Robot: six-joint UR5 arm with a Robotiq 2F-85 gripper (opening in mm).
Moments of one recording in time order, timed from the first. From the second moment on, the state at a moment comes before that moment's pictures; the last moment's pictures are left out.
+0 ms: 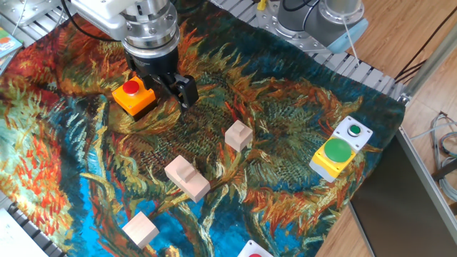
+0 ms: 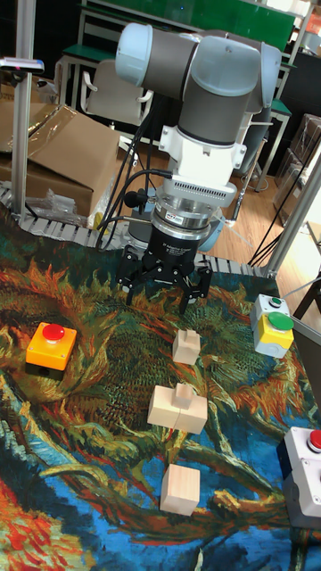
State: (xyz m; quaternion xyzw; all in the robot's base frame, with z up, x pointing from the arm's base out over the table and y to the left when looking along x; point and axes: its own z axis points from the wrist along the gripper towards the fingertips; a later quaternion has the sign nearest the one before) arm 0.544 0.002 0.190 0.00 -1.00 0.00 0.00
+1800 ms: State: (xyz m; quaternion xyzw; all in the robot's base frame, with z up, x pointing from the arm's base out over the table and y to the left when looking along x) arm 0.579 -0.015 0.183 0.04 -1.00 0.03 -0.06
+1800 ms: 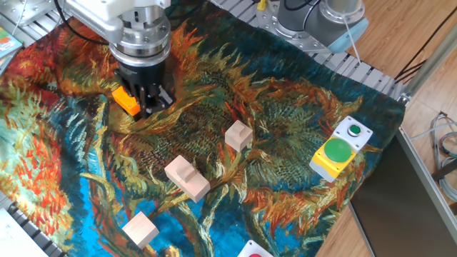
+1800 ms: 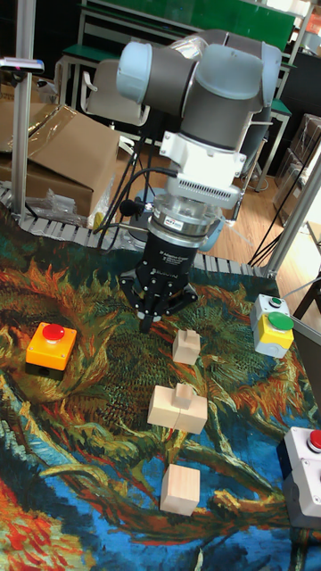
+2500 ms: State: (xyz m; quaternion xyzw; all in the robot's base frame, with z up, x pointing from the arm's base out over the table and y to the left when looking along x) arm 0.560 -0.033 0.172 0.09 -0.99 0.04 -0.04
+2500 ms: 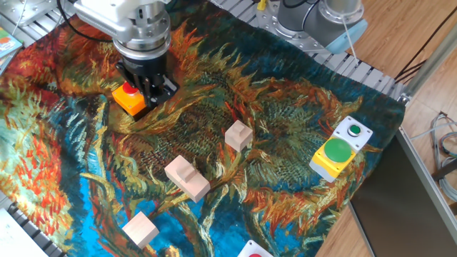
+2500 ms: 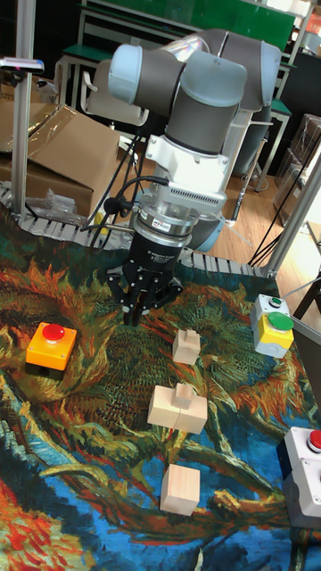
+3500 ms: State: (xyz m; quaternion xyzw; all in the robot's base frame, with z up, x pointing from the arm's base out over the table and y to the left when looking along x) arm 0.558 -0.051 0.160 0.11 -0.99 0.02 -0.10
